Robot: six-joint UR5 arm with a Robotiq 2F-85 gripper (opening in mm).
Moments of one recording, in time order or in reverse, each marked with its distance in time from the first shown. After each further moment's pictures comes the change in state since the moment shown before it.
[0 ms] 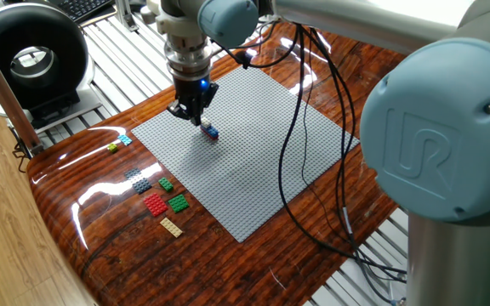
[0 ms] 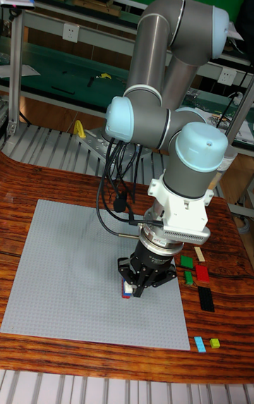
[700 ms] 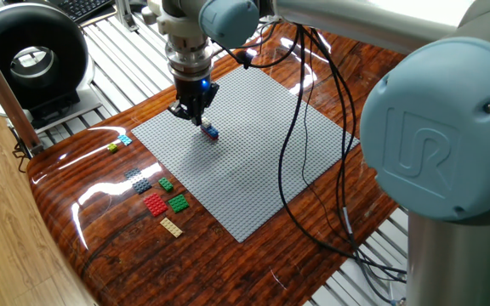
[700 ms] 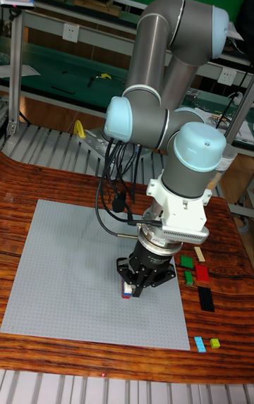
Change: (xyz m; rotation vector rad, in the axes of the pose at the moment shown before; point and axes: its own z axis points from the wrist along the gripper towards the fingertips) arm 0.001 -0.001 0.000 -0.003 0.000 -0.006
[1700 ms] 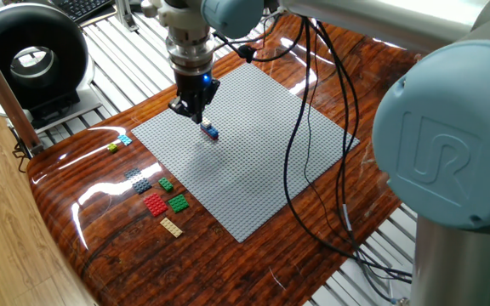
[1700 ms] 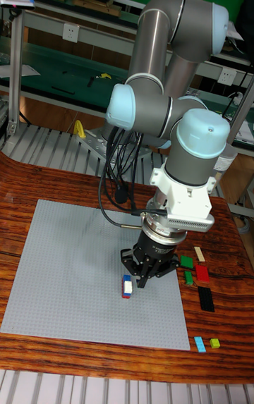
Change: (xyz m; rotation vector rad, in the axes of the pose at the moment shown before) arm 0.009 0.007 -0.021 -0.022 0.004 -0.036
